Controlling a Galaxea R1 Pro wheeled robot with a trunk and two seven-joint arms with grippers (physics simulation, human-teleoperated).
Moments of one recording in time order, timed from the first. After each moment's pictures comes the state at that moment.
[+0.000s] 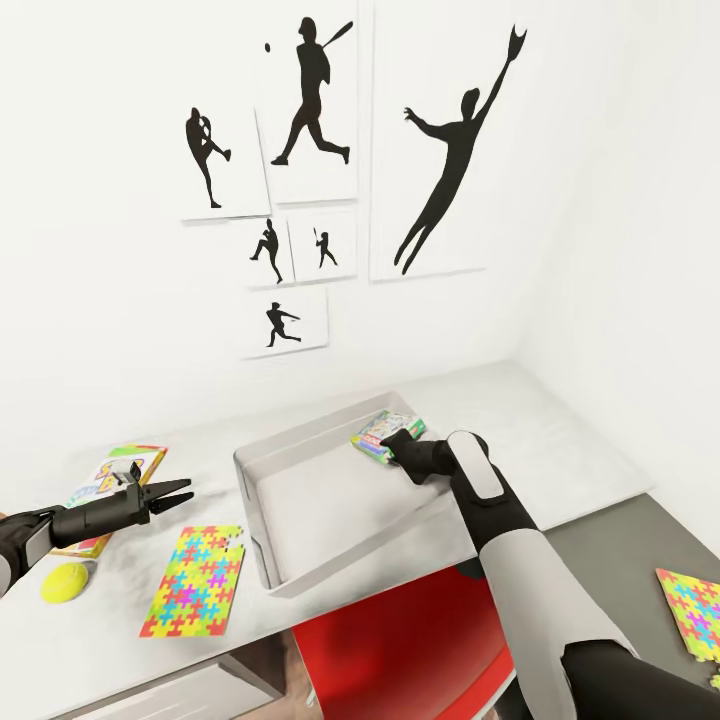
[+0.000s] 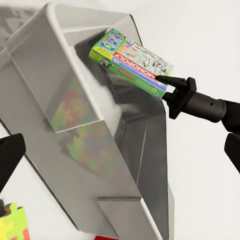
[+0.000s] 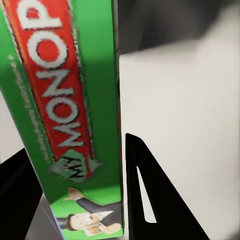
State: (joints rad) left arm -1.00 0.51 0.07 -0.04 0.19 0.44 -1.57; right arm -0.88 0.17 0.00 -0.85 -1.20 0.64 -0.58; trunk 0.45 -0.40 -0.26
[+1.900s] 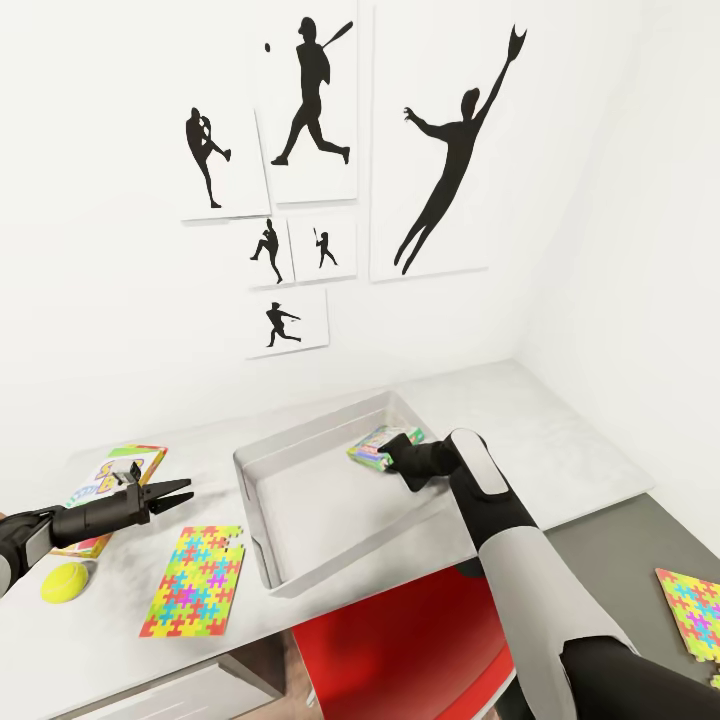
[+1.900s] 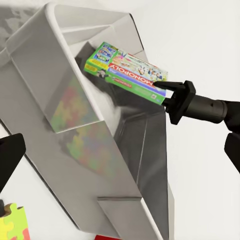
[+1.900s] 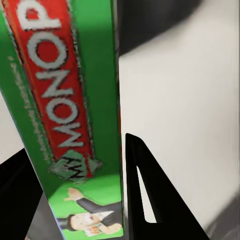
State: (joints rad) left arm -1.00 0.51 0.07 -0.04 0.19 0.44 -1.57; right arm -0.89 0.17 0.01 -0.85 -1.38 0.62 -0.75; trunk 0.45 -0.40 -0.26
